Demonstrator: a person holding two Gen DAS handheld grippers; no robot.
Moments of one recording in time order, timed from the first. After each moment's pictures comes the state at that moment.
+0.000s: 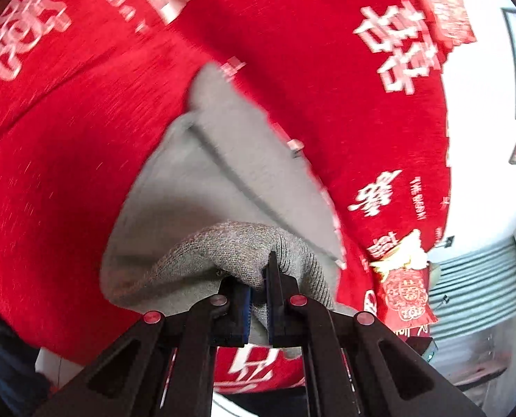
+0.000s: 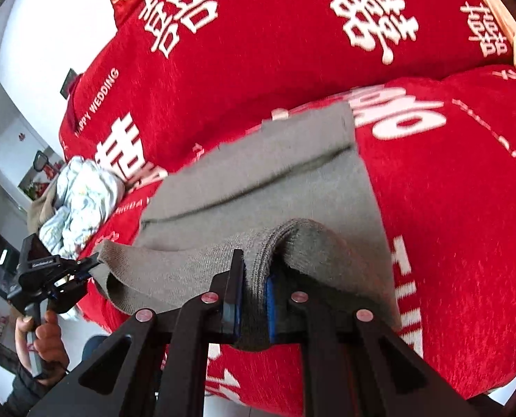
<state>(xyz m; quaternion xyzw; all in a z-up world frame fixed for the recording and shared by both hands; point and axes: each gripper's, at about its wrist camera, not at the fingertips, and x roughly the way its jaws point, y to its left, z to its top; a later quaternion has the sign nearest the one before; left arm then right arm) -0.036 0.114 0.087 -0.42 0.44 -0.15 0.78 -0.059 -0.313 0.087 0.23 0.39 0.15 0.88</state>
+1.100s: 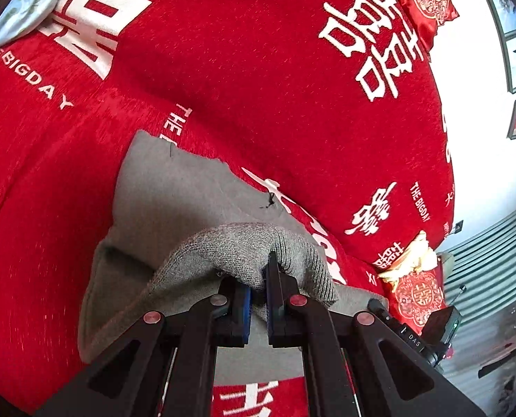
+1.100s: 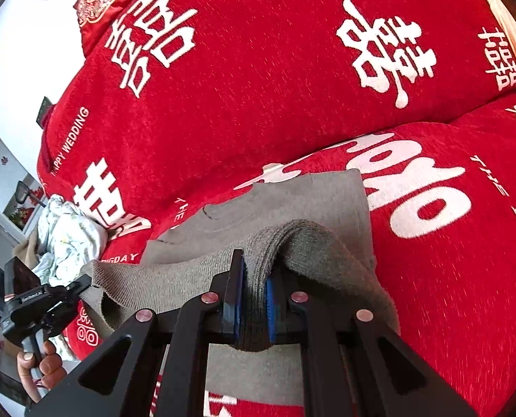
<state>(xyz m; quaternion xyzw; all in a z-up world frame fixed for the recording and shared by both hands) 0.077 0.100 0.126 -0.35 0.43 -0.16 0.81 0.067 -0.315 0.130 0.24 0.38 0.11 0.89</state>
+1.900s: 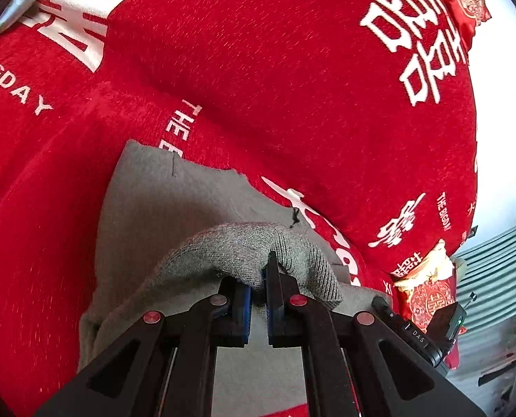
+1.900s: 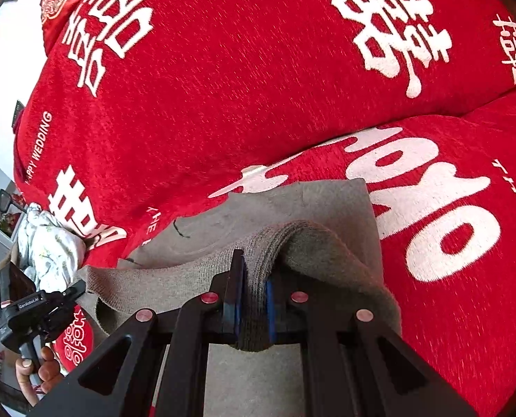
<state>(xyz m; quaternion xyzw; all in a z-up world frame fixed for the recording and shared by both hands) 0.157 0.096 0.088 -0.35 0.47 -0.14 0.80 0.144 -0.318 0.096 0.24 0.42 0.09 0.87</state>
